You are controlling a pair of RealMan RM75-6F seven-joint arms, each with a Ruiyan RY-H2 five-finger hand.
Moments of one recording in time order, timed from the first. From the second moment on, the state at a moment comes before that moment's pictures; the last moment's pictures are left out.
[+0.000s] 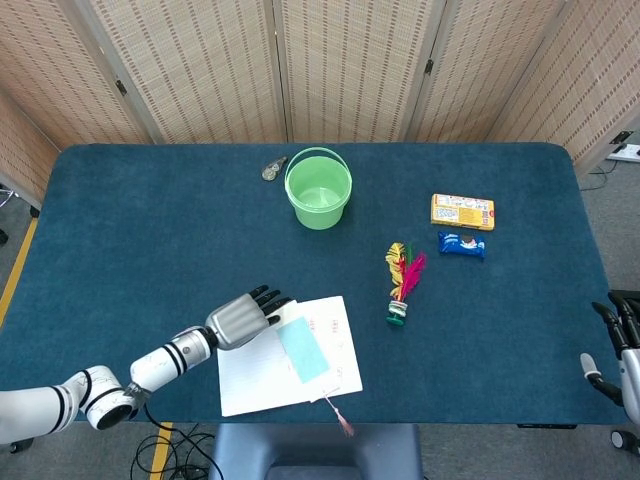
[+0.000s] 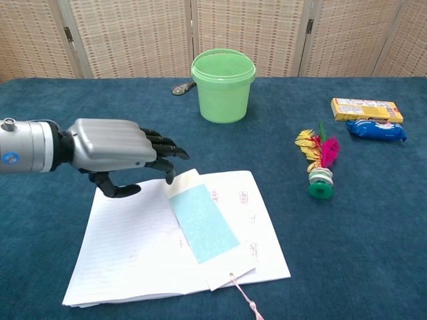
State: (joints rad) left arm -0.95 -1.39 0.03 -1.50 1.47 0.72 0.42; right arm -0.06 -1.07 0.06 -1.60 -1.56 1.66 -0.09
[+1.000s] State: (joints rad) left arm -0.97 -1.50 0.00 -1.46 1.34 0.69 0.59; right arm -0.07 -1.07 0.06 -1.59 -1.55 1.67 -0.08
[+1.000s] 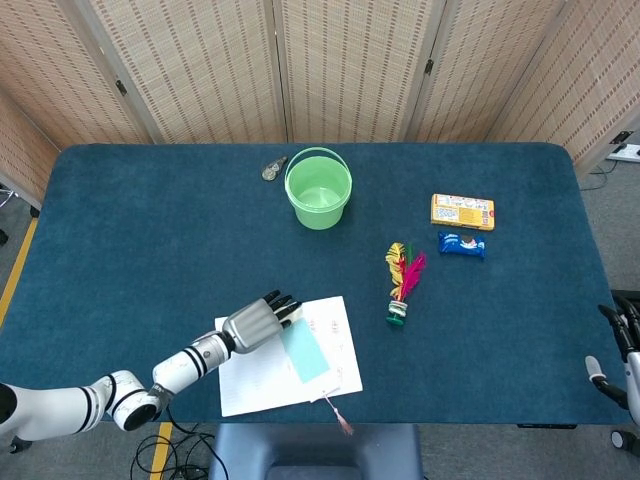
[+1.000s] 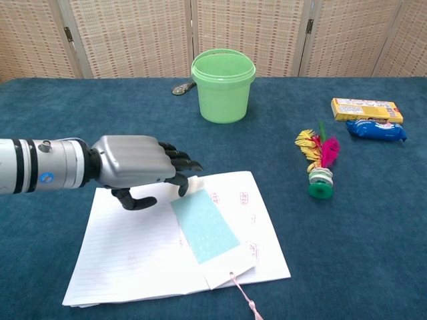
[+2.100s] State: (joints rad) left arm -0.97 -1.56 0.02 -1.67 1.38 0.72 0.70; right arm -0.08 -1.08 0.06 -1.55 -1.54 1.66 -0.03
